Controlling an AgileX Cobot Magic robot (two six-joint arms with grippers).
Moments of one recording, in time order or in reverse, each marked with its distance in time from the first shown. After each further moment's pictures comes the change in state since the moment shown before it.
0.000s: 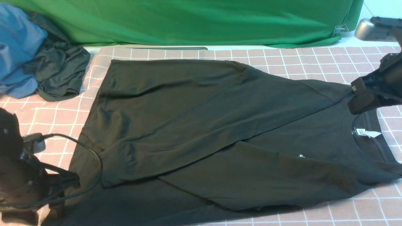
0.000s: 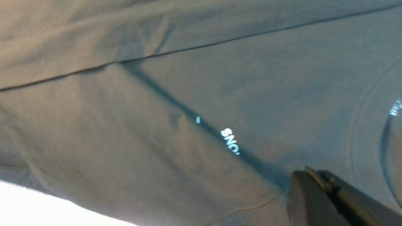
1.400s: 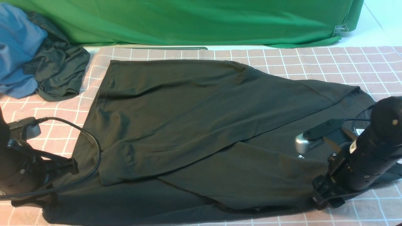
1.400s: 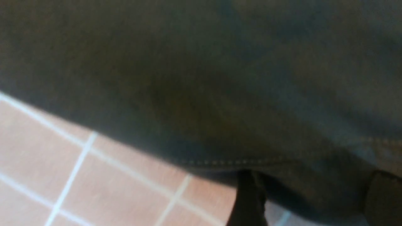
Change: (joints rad) right arm 0.310 0.101 0.428 -0.217 -0.331 0.051; left arm 0.000 -0.118 -0.050 -0.067 0.073 0.050
